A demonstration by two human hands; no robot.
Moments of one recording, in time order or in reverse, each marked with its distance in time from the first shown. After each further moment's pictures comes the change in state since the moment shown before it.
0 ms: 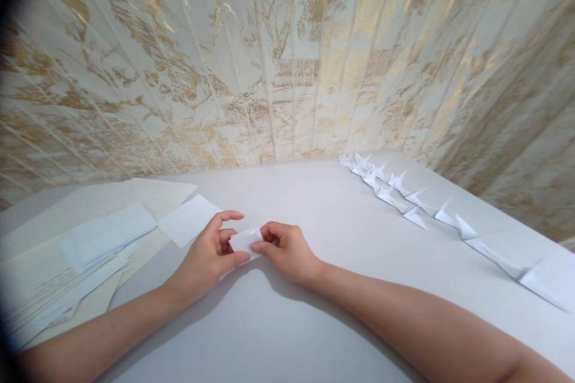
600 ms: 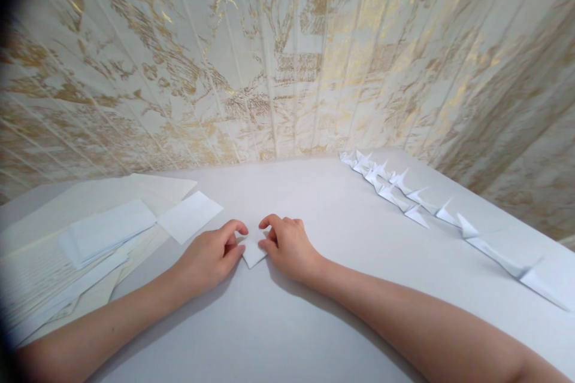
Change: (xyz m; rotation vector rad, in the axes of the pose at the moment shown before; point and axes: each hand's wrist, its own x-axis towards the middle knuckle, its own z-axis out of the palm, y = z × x) left_hand 0.005 -0.008 -0.015 0.837 -0.044 0.245; right_hand 0.003 -0.002 -0.003 -0.562 0.011 -0.089
